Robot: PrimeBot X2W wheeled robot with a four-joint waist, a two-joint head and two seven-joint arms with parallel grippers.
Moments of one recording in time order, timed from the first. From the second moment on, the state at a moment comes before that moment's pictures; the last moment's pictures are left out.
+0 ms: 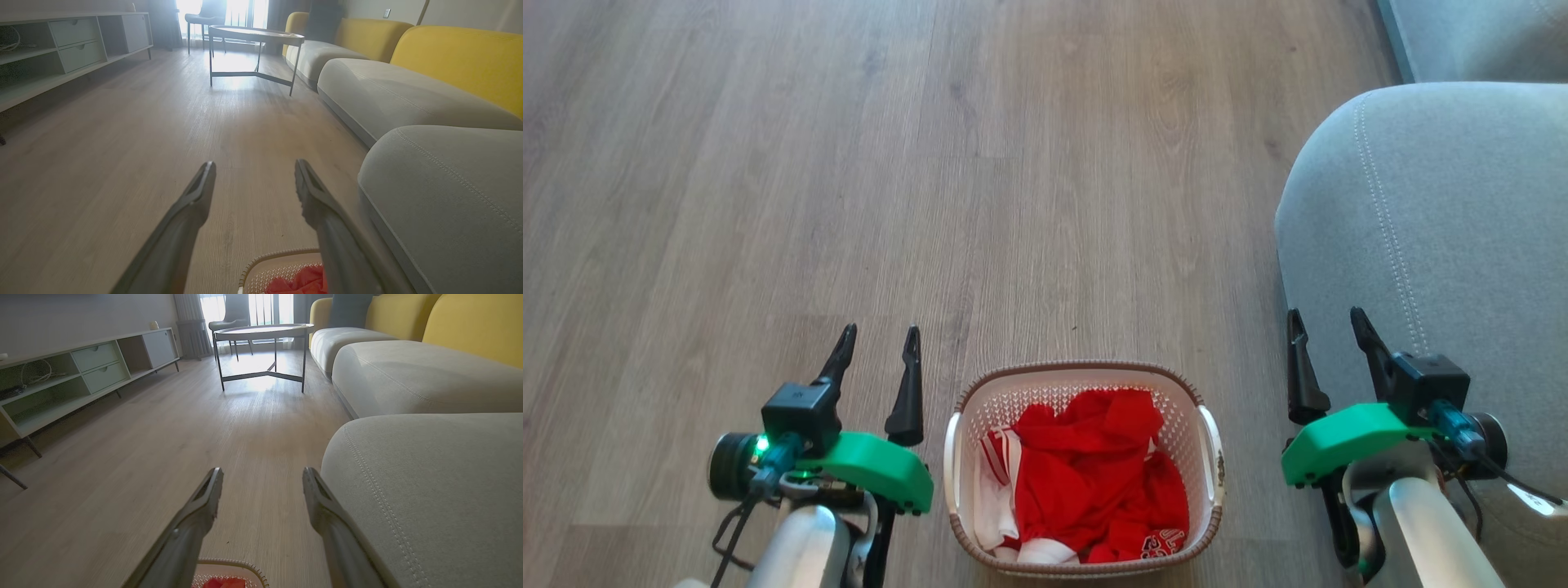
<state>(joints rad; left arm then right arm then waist) -0.12 0.05 -0.28 0.28 -0.24 0.02 -0.26 -0.16 -0.04 0.10 0.31 0.21 0.12 -0.25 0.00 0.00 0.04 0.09</state>
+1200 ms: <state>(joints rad) -0.56 0.04 -0.48 0.83 -0.40 -0.03 -0.26 -0.61 -0.05 0.17 0.92 0.16 0.12 -0.18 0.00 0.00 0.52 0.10</state>
